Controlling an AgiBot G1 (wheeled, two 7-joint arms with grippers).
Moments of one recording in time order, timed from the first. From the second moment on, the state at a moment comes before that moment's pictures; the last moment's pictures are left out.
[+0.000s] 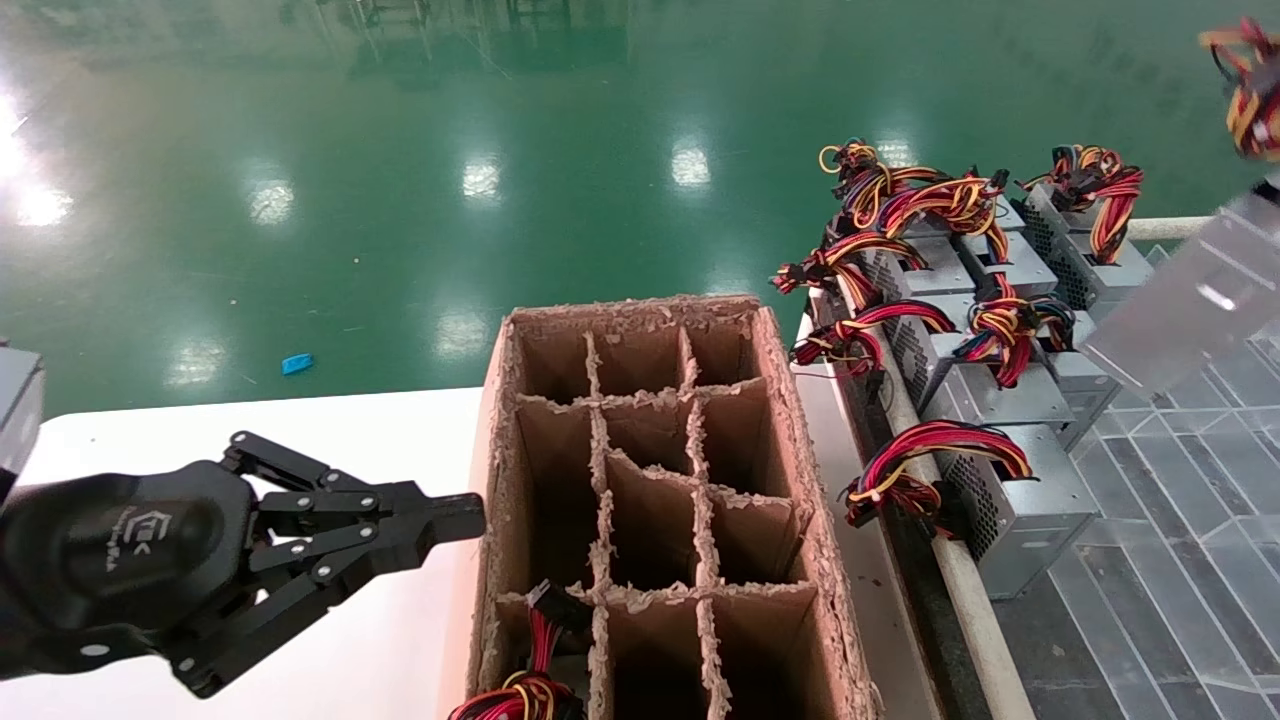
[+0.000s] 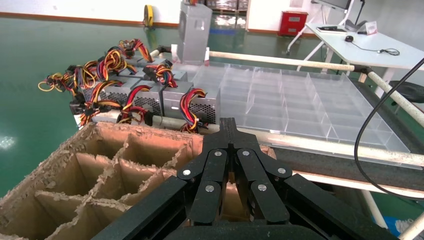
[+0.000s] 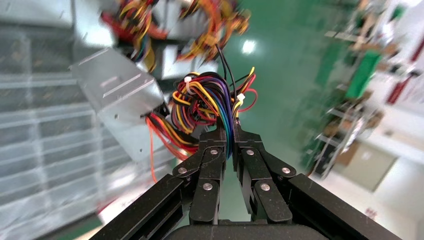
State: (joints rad) left arm -1.10 0.55 0.43 -1.24 0.62 1.42 -0.10; right arm 2.85 -0.57 -1.46 1.33 -1.59 -1.59 0.09
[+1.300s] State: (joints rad) left arm -1.10 0.55 0.43 -1.24 0.62 1.42 -0.10; right arm 2.56 -0.37 -1.63 1.24 -1.53 -1.22 -0.03
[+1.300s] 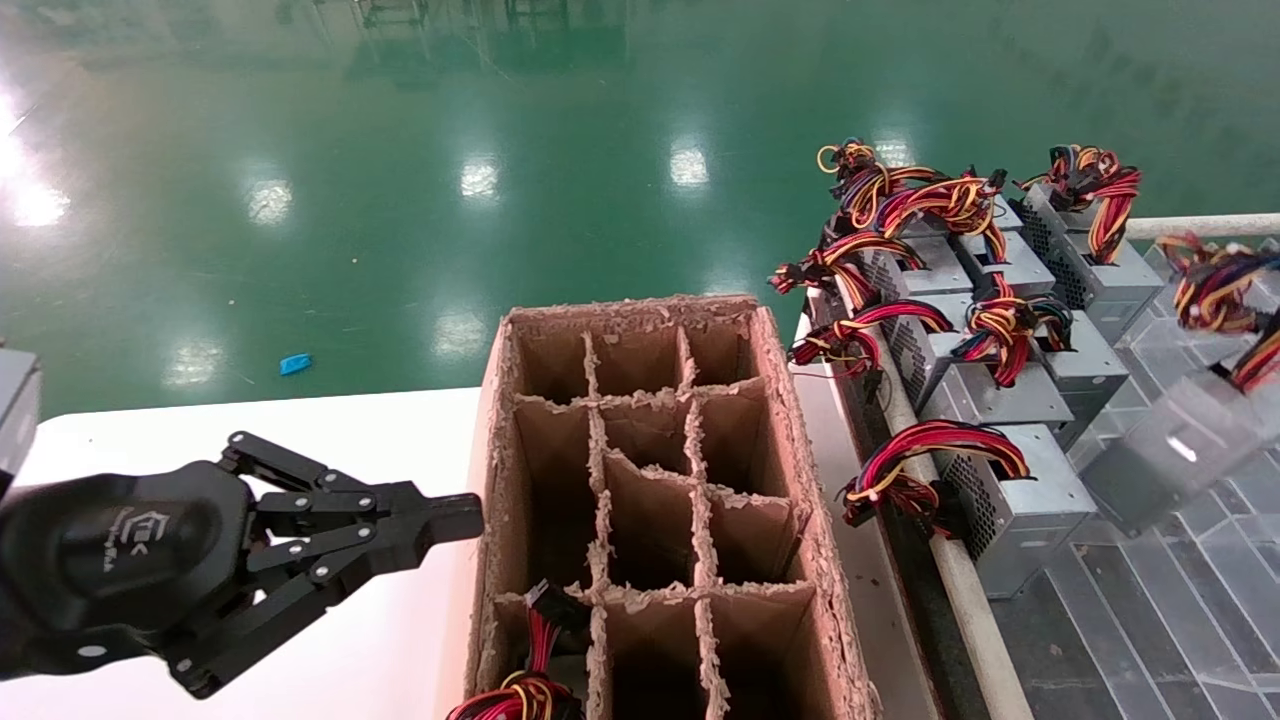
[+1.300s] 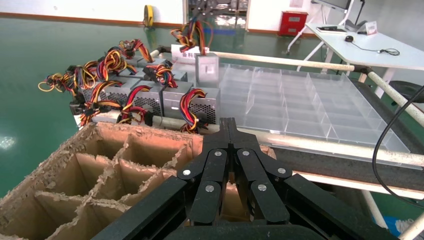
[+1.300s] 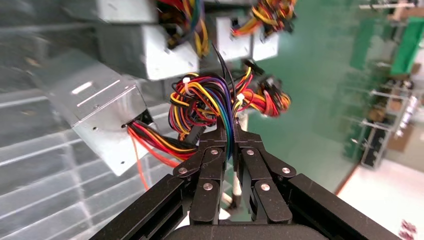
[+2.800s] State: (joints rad) left arm -1.10 0.55 0.43 -1.24 0.62 1.42 -0.10; right arm 2.37 -0.39 -1.67 1.20 -1.47 -0.97 -0.06
